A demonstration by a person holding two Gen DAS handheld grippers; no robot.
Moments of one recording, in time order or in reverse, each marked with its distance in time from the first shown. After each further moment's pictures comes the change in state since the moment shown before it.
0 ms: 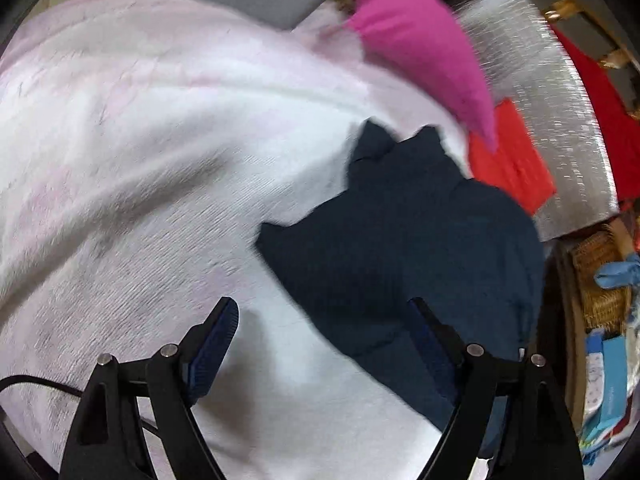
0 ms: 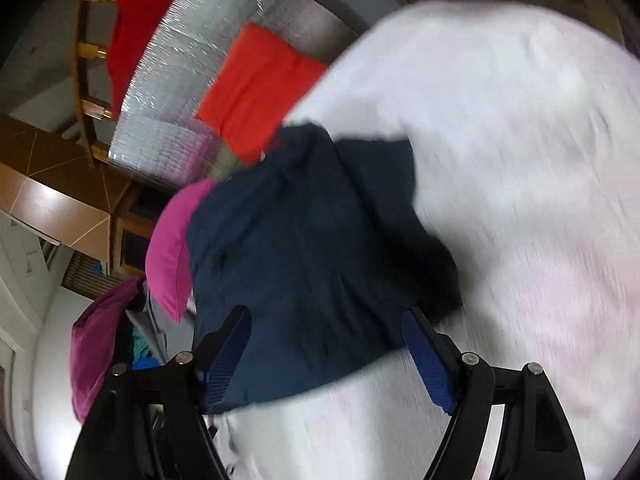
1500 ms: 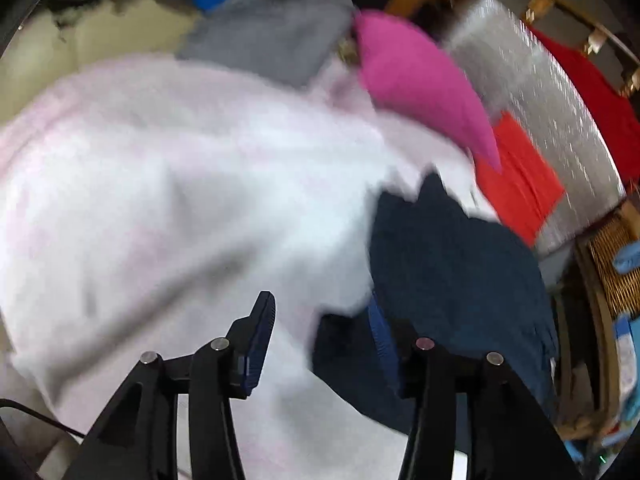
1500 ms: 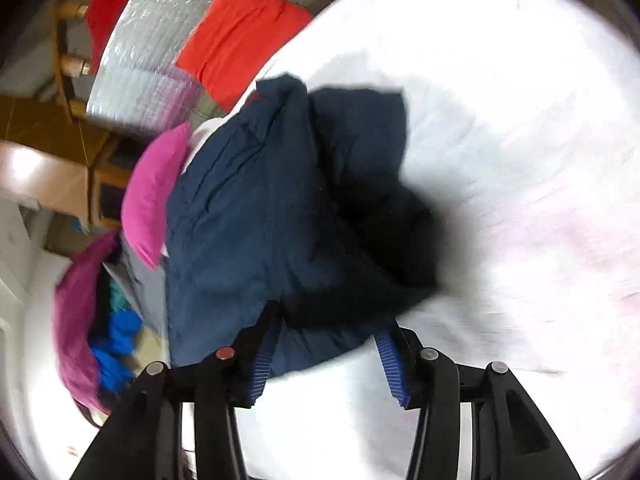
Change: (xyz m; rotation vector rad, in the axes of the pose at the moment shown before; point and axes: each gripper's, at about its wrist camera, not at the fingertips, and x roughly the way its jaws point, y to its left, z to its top) left arm -0.077 0.019 -0.001 0.133 -0.228 0.095; right arm -0.029 -0.017 -0.008 -0.093 0.162 -0.116
